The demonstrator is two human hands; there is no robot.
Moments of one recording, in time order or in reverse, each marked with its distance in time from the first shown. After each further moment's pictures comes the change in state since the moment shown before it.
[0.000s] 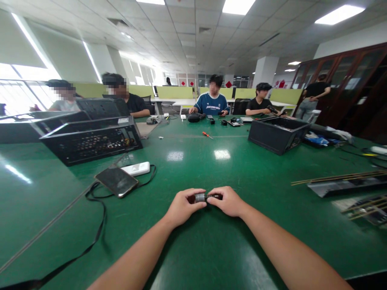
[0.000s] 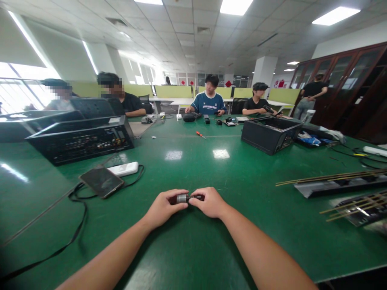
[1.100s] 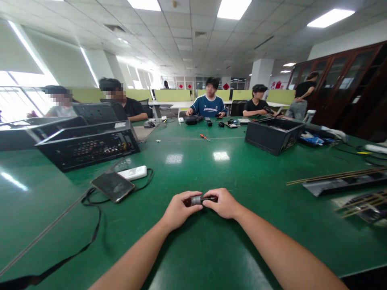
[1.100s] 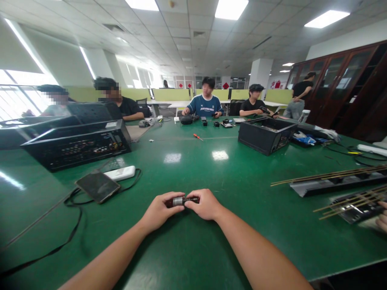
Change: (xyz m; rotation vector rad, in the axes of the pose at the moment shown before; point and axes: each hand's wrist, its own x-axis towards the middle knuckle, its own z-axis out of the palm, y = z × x) left_hand 0.001 0.004 -0.001 0.029 -0.001 0.023; right_hand 0.002 0.000 0.004 0.080 0.032 -0.007
